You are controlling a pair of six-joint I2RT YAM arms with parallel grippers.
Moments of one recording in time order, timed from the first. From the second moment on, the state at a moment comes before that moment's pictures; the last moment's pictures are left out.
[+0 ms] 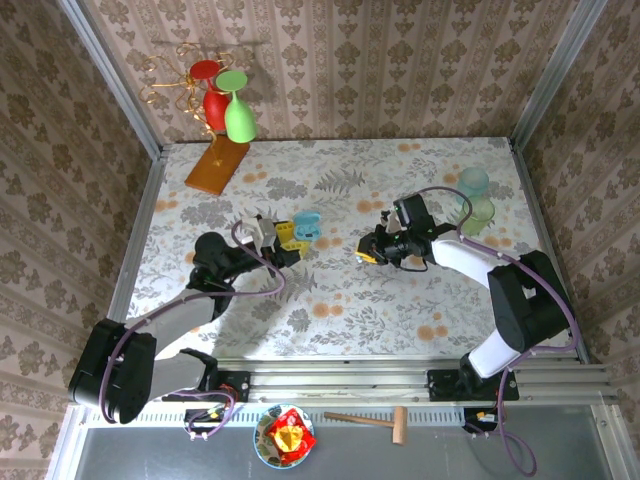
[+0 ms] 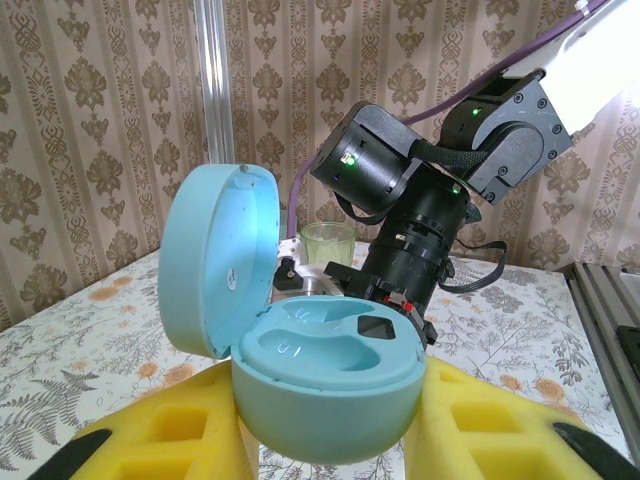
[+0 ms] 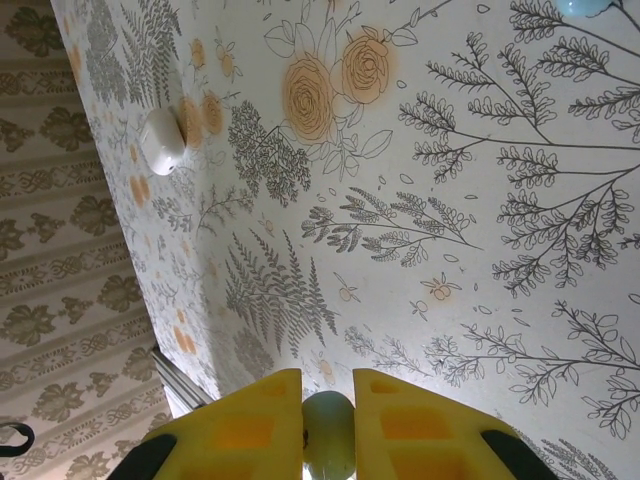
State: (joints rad) left arm -0.44 1.18 0.41 0.90 0.85 -0.09; right arm 0.36 1.58 0.89 -0.22 -0.60 0.88
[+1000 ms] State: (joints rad) left arm -0.44 1.20 0.41 0.92 0.87 -0.09; right arm 0.55 1.35 1.05 -0.08 -0.72 0.68
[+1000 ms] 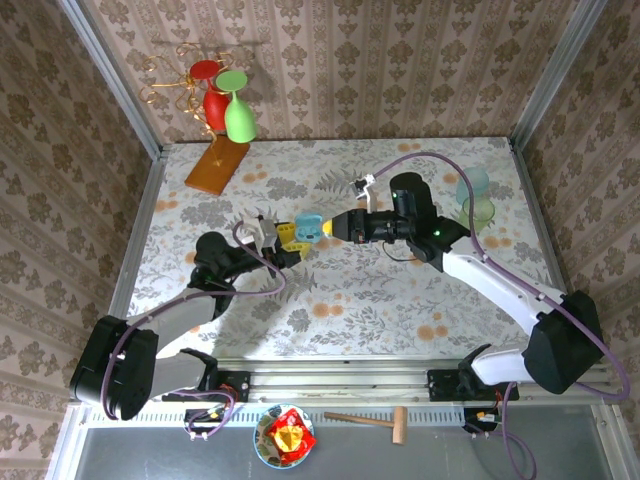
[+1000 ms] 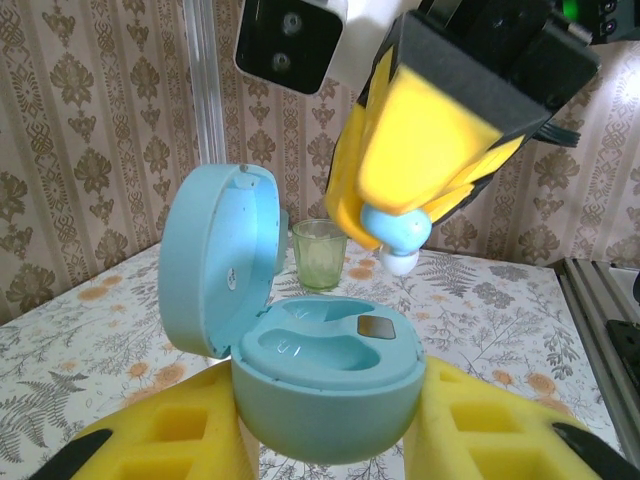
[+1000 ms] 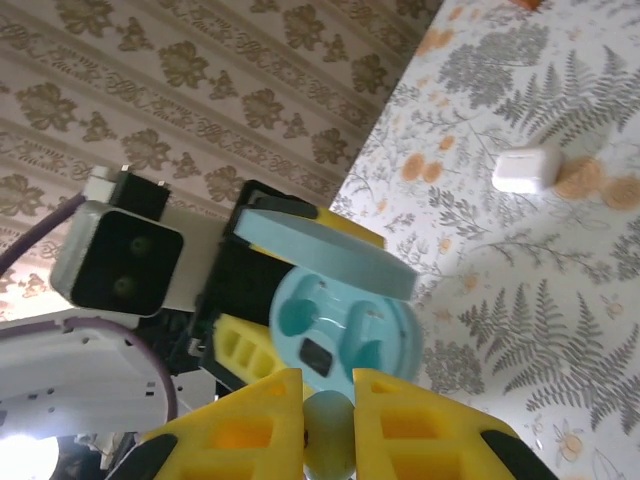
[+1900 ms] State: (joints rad) left arm -0.44 1.22 0.41 0.96 0.87 -0.12; right arm 0.58 1.43 1.07 0.01 -0.72 0.61
